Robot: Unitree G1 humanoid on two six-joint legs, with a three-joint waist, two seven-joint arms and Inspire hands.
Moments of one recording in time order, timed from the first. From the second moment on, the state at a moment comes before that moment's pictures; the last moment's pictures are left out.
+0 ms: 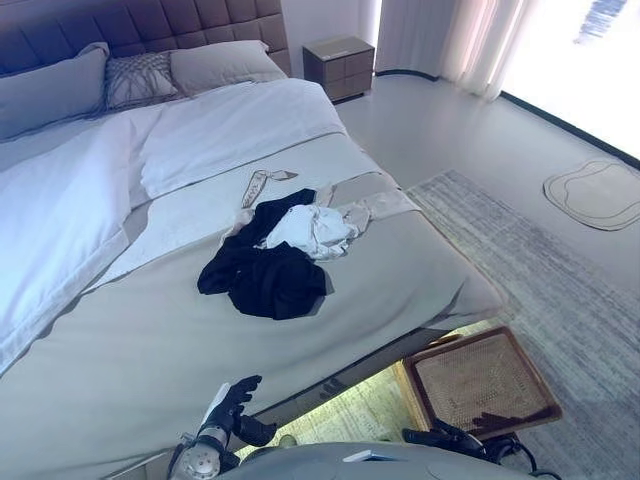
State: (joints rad) left arm 0.08 0.23 -0.27 1.16 0.09 -0.40 0.09; right arm 0.03 -0.21 0.05 1.29 0.33 -0.10 0.03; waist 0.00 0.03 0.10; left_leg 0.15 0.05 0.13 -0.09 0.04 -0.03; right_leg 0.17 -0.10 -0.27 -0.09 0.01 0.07
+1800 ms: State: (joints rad) left arm -0.10 0.46 -0.32 0.74 0.03 -0.44 0.29; right arm -0.94 -0.67 0.61 0.83 -0.65 0.15 -0.22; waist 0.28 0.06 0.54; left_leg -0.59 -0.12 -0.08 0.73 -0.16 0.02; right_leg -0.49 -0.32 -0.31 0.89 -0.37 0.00
